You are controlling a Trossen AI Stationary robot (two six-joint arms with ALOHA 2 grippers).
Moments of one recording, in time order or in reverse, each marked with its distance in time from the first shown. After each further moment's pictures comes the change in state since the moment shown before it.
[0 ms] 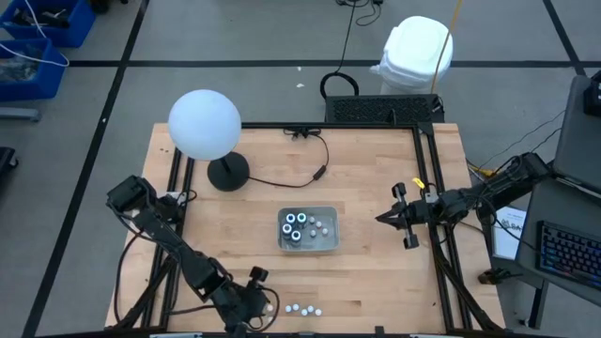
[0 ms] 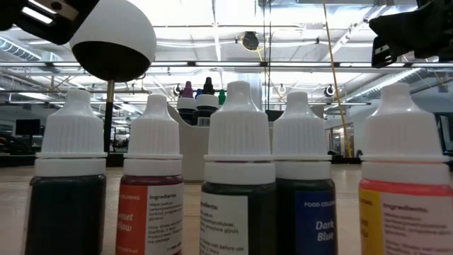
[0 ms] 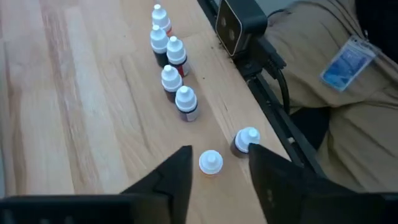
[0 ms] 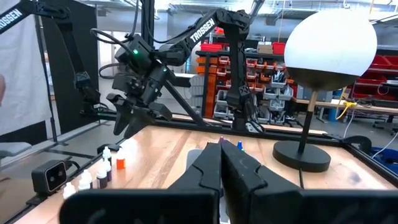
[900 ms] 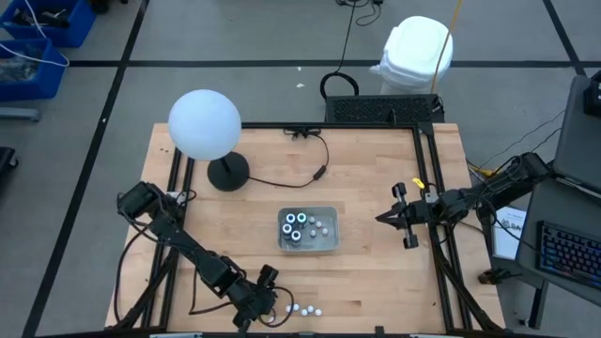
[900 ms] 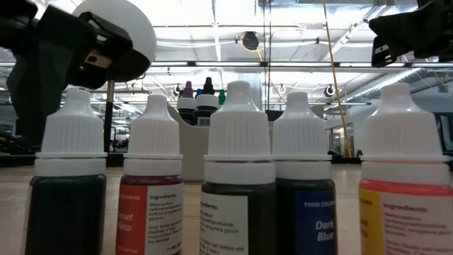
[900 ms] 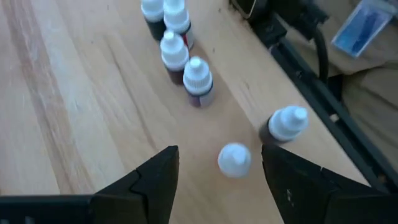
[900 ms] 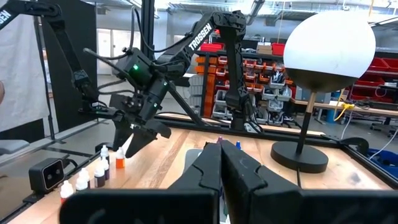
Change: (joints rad) left arm 0.070 0.100 -0.003 0.048 0.100 0.137; right arm 0.000 0.000 0.000 -0.001 0.002 -0.014
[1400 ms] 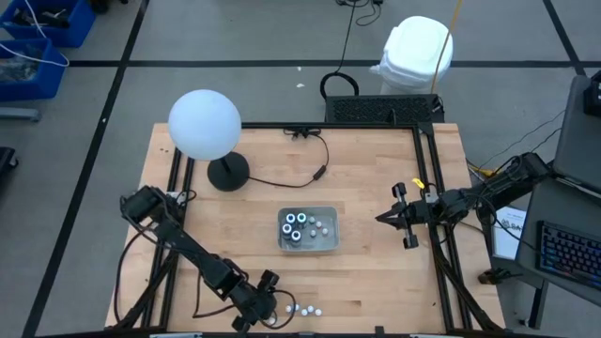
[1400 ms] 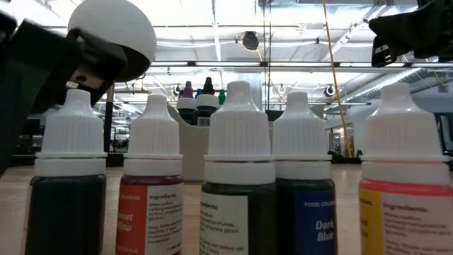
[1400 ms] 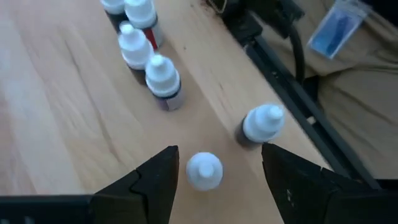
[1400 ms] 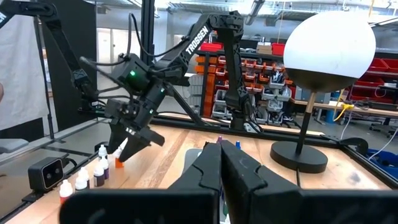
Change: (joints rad) left arm -0.001 0.049 0.000 0.056 0.084 -0.022; right arm 0.000 0.000 0.000 0.000 0.000 -0.005
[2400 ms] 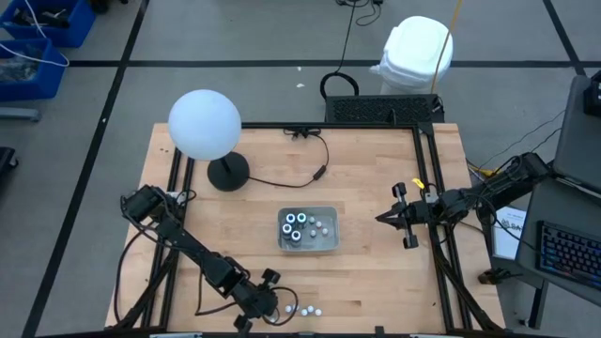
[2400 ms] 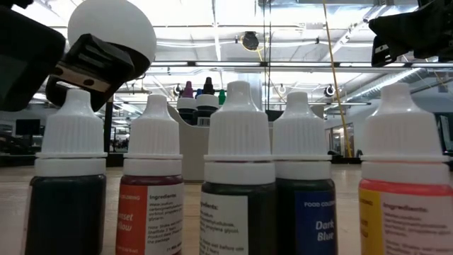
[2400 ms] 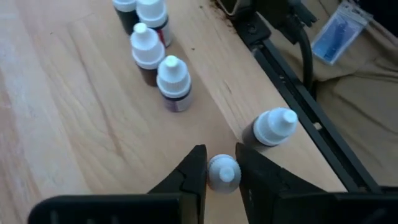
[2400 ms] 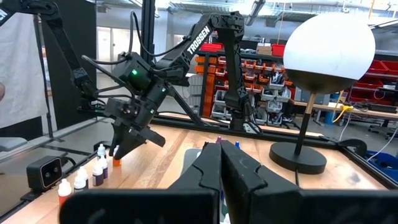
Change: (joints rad) left arm 0.018 0.001 0.001 0.002 0.020 -0.019; right arm 0.000 0.000 0.000 0.000 0.000 -0.010
